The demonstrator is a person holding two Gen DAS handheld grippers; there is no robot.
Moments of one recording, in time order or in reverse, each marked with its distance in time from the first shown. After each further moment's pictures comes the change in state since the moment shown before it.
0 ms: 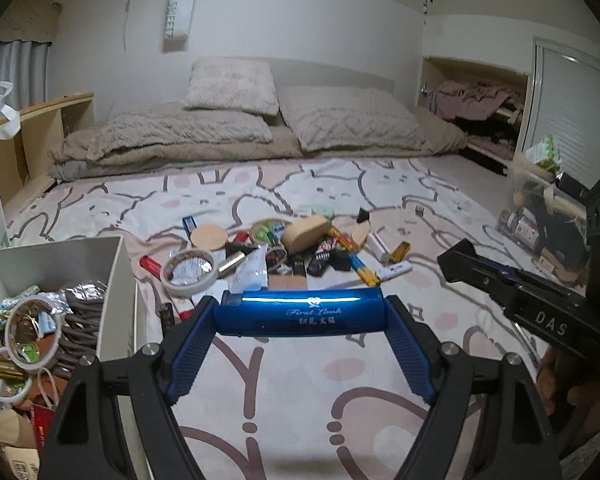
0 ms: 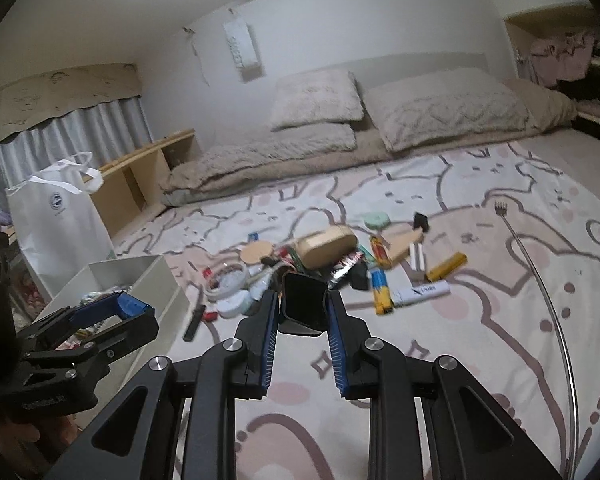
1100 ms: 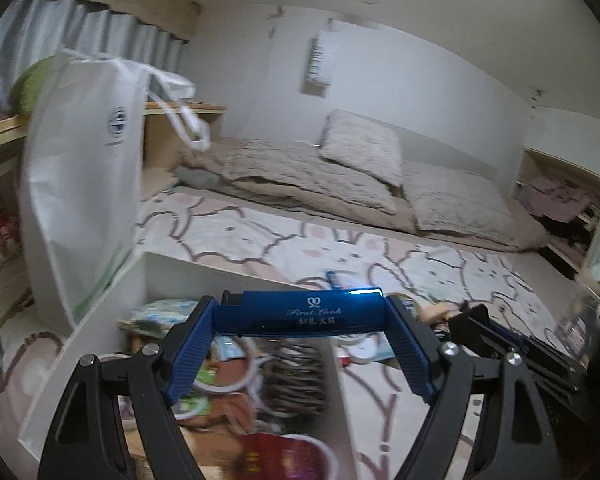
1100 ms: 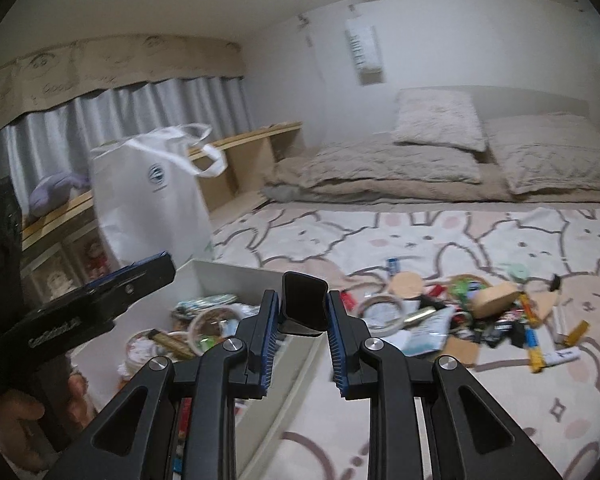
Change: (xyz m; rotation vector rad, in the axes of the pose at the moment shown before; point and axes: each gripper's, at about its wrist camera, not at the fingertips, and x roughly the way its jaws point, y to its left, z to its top) left arm -0.107 0.161 0.014 -0.284 -0.169 0.293; right arm 0.036 0.182 0.018 -0.196 0.012 0.265
